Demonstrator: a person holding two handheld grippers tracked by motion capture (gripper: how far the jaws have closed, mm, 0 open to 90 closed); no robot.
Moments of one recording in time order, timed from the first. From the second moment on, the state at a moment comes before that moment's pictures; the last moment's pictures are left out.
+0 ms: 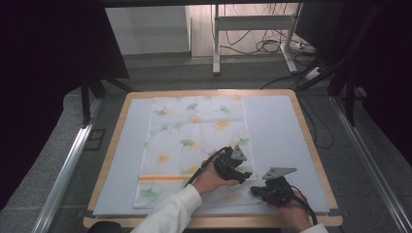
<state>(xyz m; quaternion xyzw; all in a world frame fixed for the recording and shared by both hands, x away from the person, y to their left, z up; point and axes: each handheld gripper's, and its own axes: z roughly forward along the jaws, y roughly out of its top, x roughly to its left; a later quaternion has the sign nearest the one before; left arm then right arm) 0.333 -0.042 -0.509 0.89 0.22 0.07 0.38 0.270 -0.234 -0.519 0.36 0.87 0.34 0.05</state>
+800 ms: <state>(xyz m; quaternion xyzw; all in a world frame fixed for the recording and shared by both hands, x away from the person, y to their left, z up) 0.339 -0.067 -0.516 0.92 0.19 0.05 0.35 0.271 -0.234 -0.520 0.35 0.87 0.34 0.05</state>
